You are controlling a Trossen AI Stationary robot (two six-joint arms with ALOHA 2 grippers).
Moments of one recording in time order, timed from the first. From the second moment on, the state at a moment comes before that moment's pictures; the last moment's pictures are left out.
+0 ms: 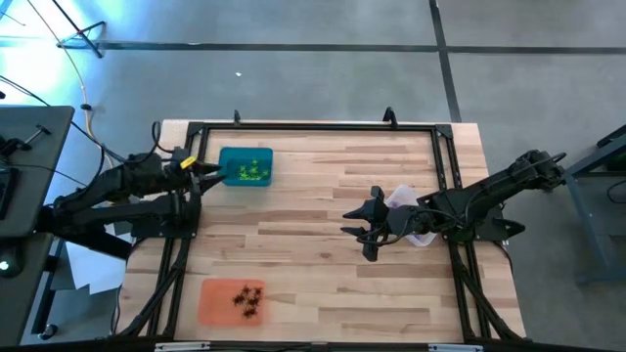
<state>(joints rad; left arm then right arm) 0.22 0.22 0.60 -0.71 -0.16 -0.36 0.38 1.27 0.99 -0.21 0.44 0.36</state>
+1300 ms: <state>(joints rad) 0.22 0.22 0.60 -0.60 -0.43 -0.88 0.38 1.27 0.99 -0.21 0.44 0.36</state>
